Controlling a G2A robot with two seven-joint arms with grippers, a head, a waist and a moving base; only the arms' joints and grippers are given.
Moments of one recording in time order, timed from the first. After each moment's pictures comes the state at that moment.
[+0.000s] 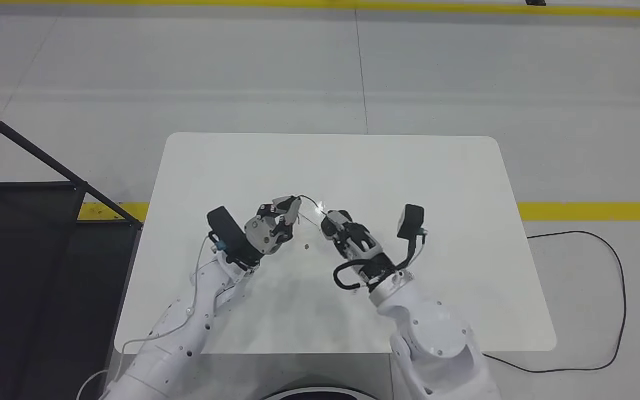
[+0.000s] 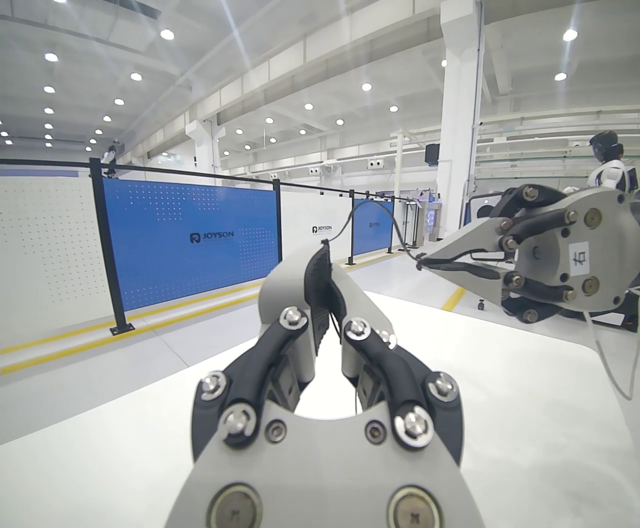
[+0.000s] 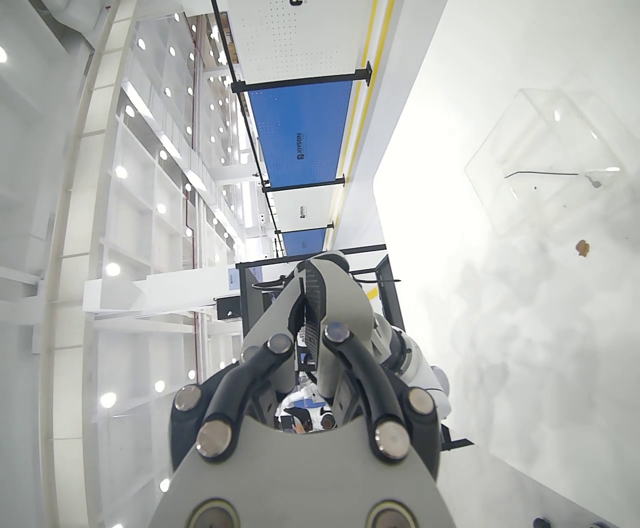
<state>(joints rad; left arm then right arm) 1.15 -1.22 -1.12 -1.34 1.35 -0.46 0.85 -1.41 -1.46 1.14 -2.04 0.04 0.39 0.17</state>
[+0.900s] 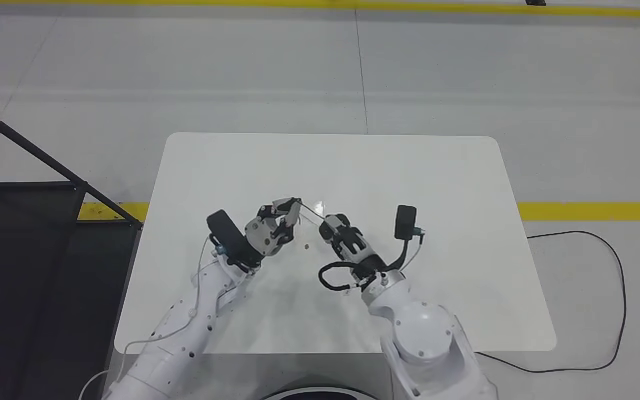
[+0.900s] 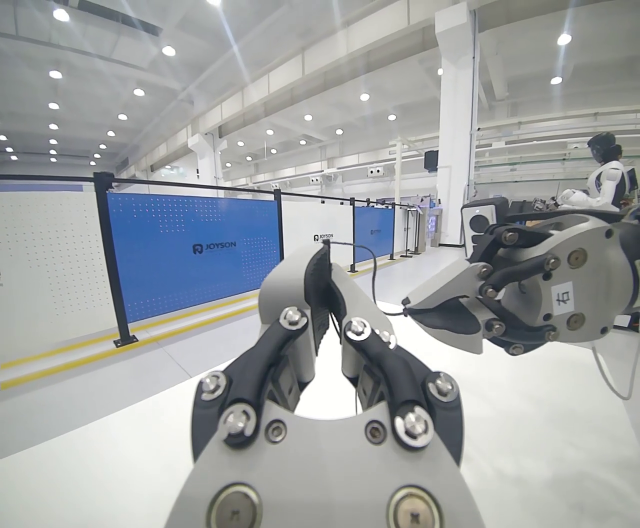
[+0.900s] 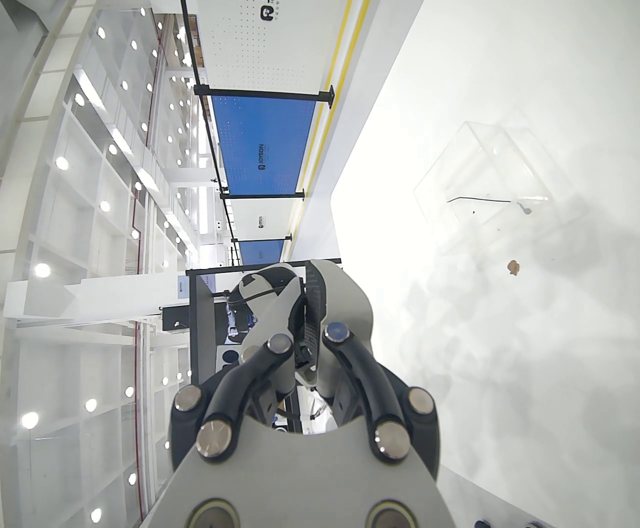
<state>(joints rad) 1.15 -1.23 -1.12 -1.34 1.39 -0.45 0.89 -1.39 -1.46 1.09 -2.03 -0.09 0.46 0.13</state>
